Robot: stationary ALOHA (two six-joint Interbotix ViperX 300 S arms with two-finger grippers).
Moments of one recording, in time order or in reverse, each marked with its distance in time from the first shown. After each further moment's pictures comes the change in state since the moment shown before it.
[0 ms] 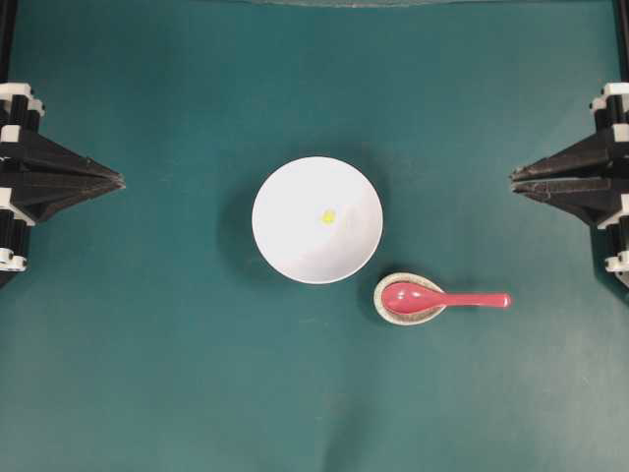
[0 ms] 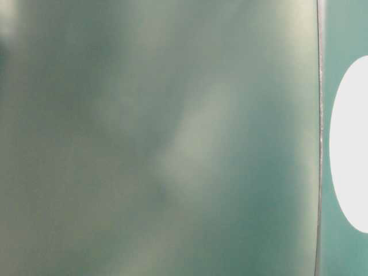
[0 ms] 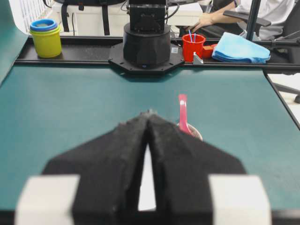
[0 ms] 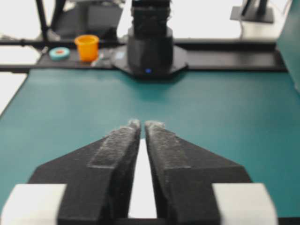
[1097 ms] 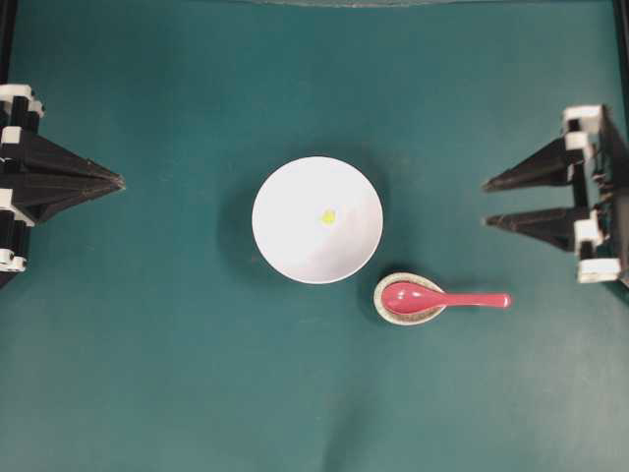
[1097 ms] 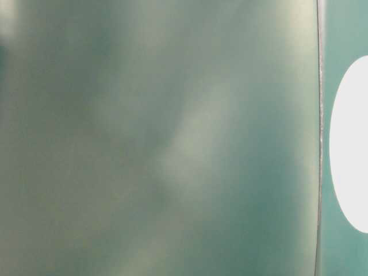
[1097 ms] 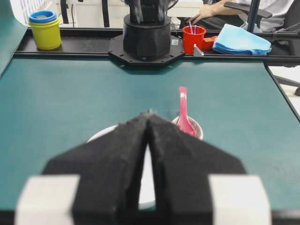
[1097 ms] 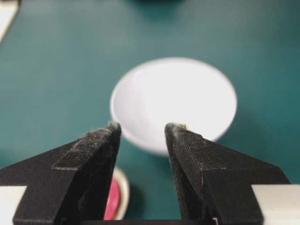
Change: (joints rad) left arm 0.000 -0.006 -0.002 0.000 0.029 0.000; right arm 0.020 0.141 0.014 0.057 0.107 0.035
